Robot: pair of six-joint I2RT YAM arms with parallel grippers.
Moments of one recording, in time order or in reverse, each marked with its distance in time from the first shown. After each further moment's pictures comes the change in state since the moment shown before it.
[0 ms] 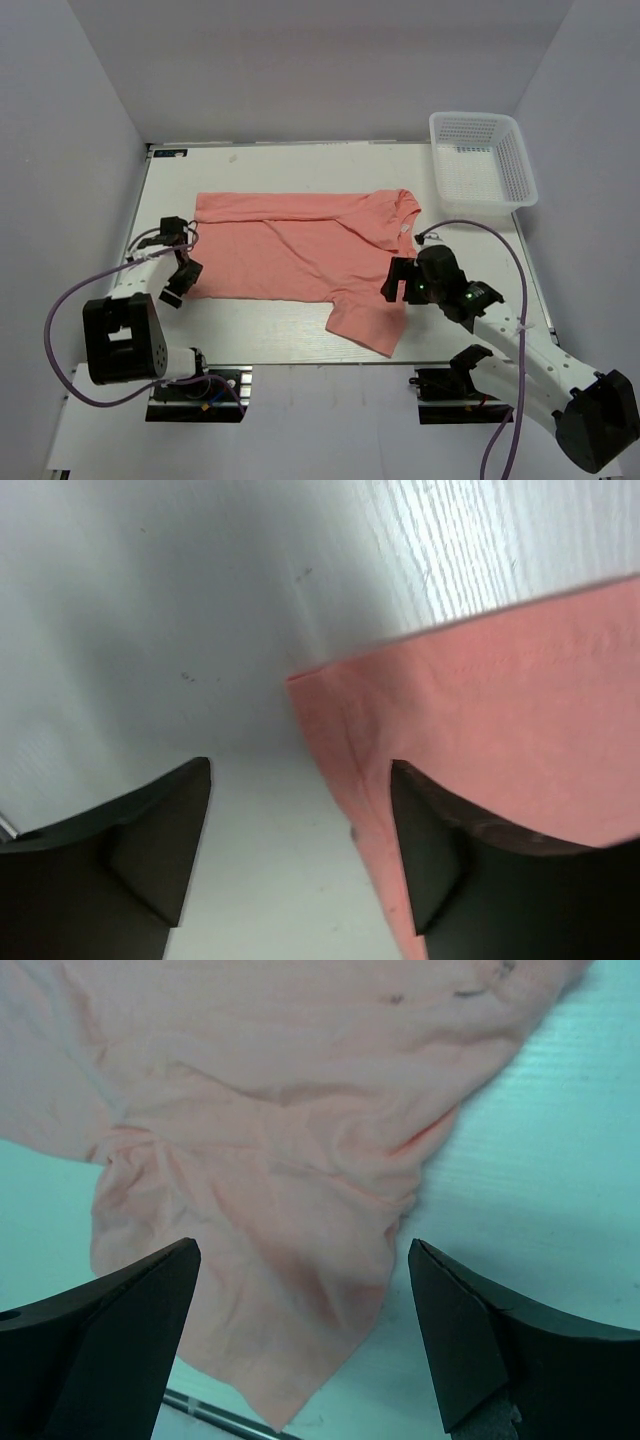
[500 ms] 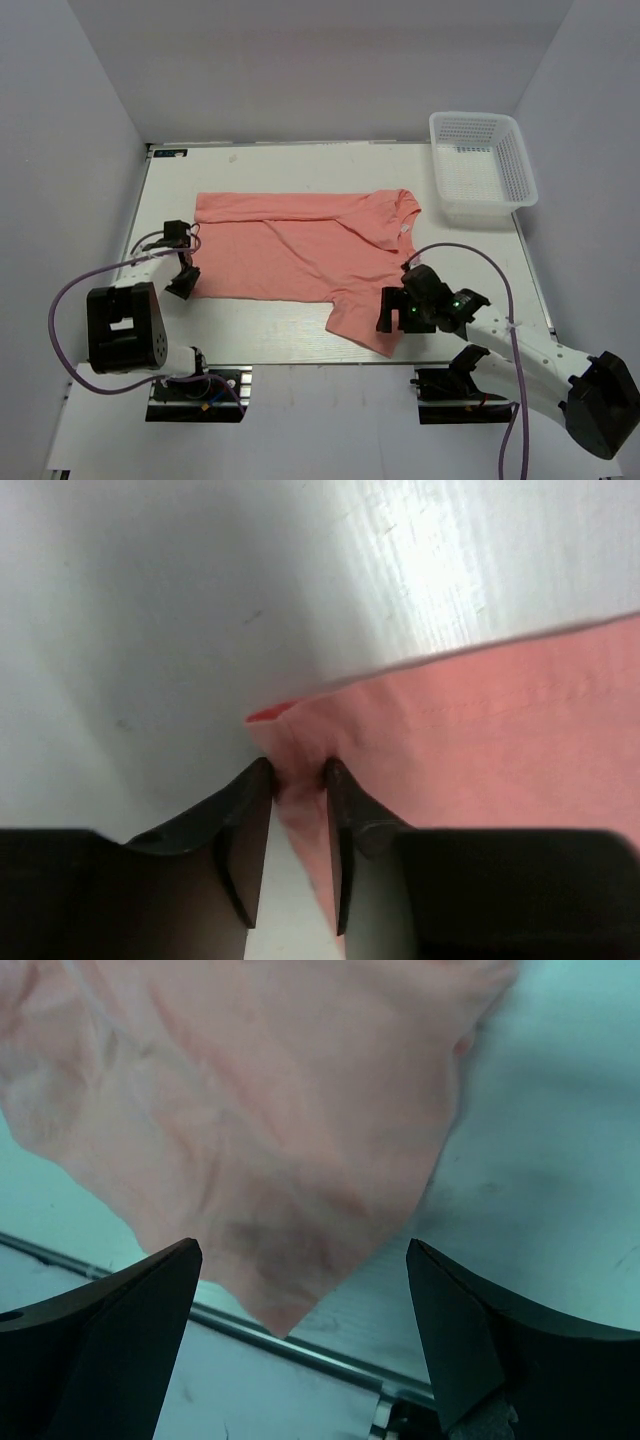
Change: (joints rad) left arm 0.009 0.065 -0.066 0.168 -0.016 -0.040; right arm 0.147 0.039 -0.072 -0.151 -0.079 0.145
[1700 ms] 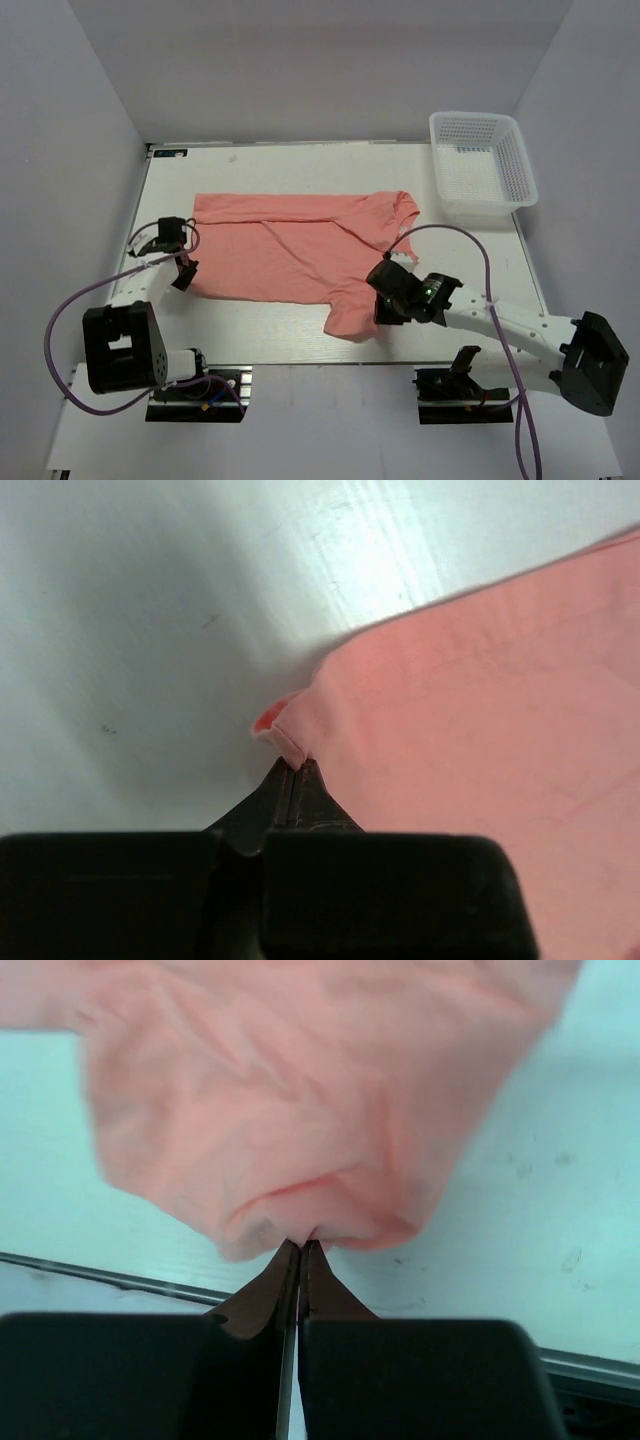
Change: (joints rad) left arm -0.002 -0.102 -0.015 0.058 0.033 0.097; right arm 0.279 0.208 0.229 -0.145 0.218 0.295
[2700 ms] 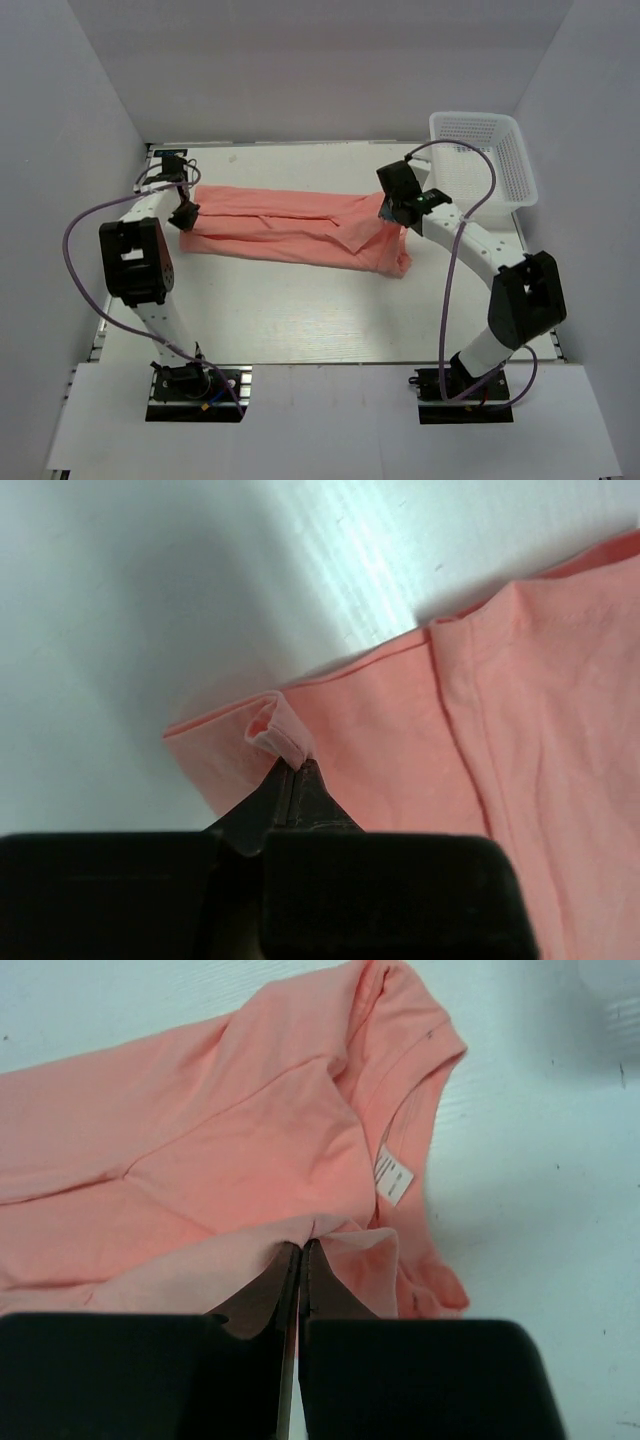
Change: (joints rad) left arm 0.000 0.557 0.672 -0.112 0.035 0.035; right arm -0.460 0.457 0.575 0.195 0.254 -0.264
